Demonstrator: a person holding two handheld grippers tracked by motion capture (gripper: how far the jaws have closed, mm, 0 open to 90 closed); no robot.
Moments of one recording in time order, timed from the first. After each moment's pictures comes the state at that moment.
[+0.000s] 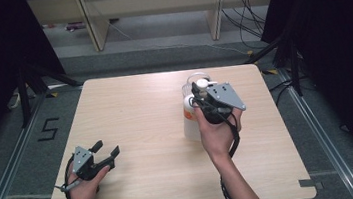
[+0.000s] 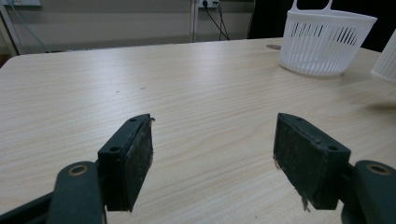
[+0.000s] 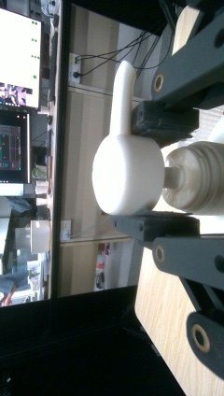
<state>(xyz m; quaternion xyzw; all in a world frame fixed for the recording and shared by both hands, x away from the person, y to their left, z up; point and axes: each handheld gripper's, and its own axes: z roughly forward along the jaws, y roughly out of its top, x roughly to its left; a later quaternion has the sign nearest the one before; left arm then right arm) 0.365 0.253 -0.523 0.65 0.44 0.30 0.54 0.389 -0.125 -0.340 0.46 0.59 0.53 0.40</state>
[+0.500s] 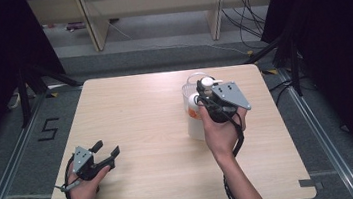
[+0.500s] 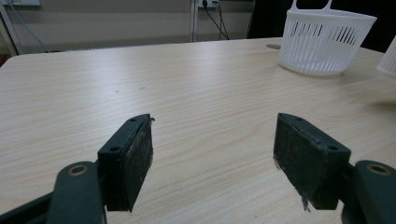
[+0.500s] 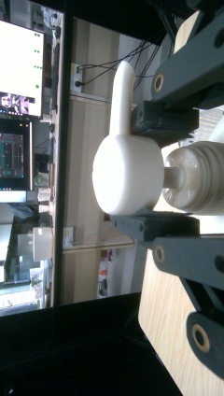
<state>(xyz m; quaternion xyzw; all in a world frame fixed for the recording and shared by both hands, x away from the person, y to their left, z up) 0.365 0.253 -0.523 0.65 0.44 0.30 0.54 0.389 -0.134 -0.339 0.47 0.58 0.53 0.41</state>
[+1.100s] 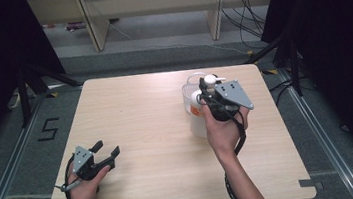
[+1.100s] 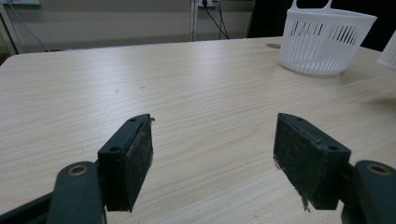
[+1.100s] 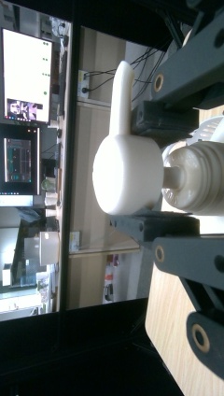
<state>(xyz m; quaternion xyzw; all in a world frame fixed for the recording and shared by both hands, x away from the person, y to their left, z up) 0.365 0.253 -0.523 0.65 0.44 0.30 0.54 0.391 -0.140 -0.337 0.46 0.57 0.53 0.42</state>
